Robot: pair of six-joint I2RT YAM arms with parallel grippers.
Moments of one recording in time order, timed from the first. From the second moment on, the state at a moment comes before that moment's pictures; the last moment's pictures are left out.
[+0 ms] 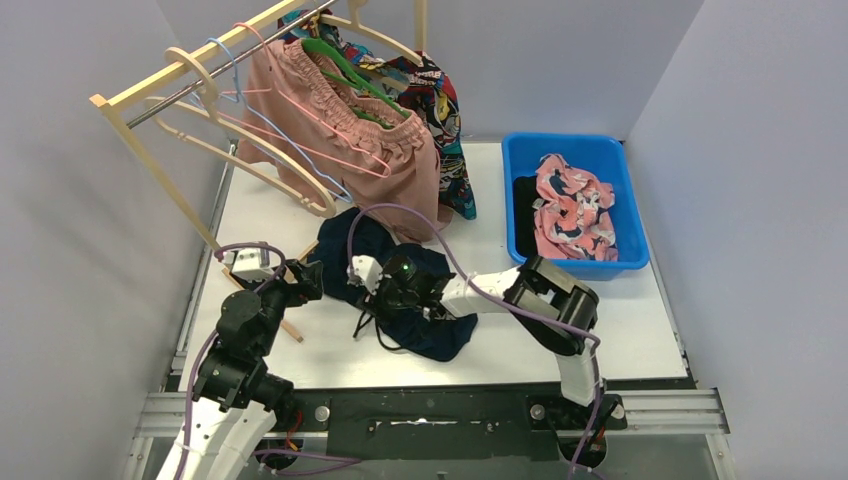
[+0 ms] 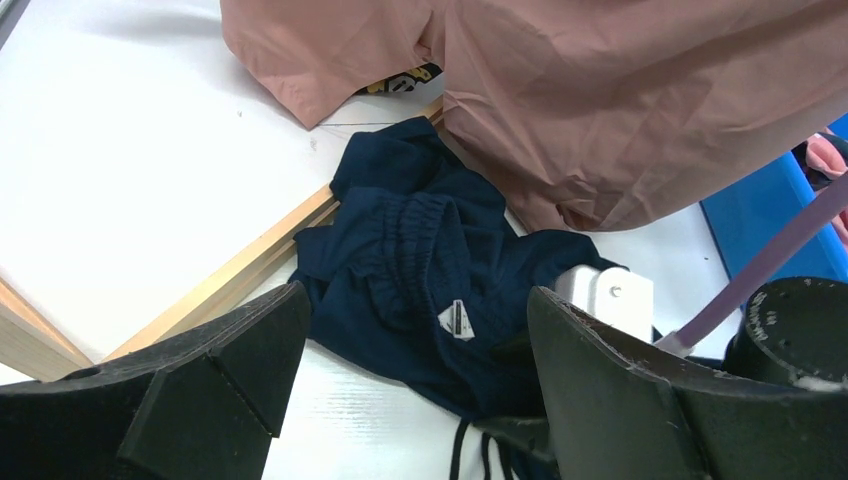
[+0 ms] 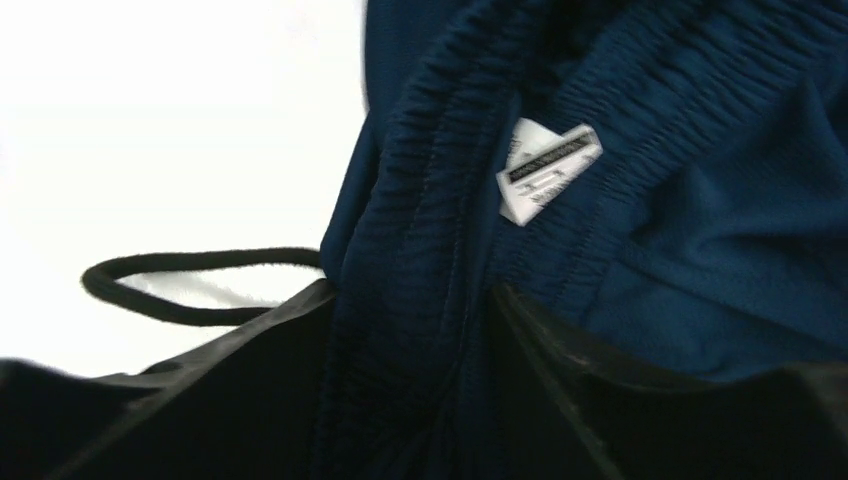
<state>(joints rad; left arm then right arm) -0.34 0.31 0.45 -0.29 -0.23 -0.38 1.02 1.98 1.10 0.22 -0.14 -0.23</state>
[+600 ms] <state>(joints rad) -0.34 0.32 0.45 -0.29 -0.23 -0.38 0.93 1.37 0.77 0.16 -0.39 -0.23</state>
